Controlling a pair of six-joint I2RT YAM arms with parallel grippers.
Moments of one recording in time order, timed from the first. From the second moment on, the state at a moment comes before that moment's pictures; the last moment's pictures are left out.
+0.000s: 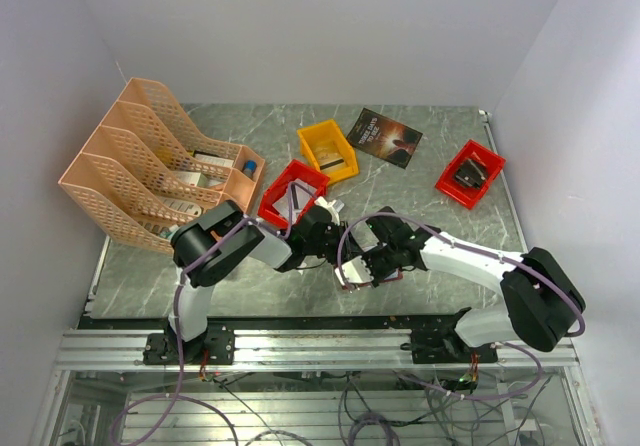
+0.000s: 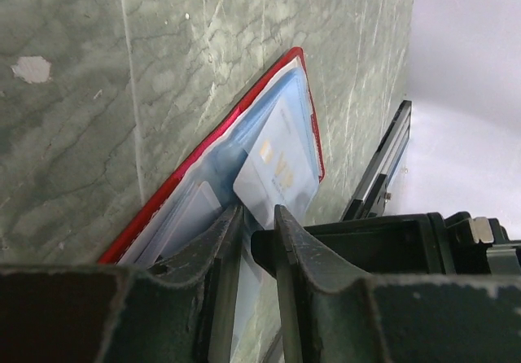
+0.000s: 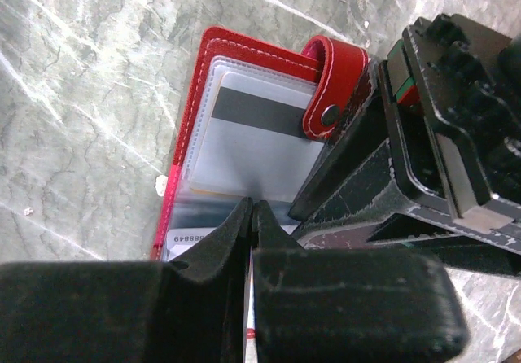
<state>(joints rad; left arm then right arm) -0.88 1.98 0.80 0.68 0.36 -1.04 0.70 1.37 0.65 -0.48 -0.37 -1.39</state>
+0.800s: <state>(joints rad) -0.88 1.78 0.68 0.61 0.27 -0.99 0.47 1.24 0.68 -0.57 -0.59 -1.37</state>
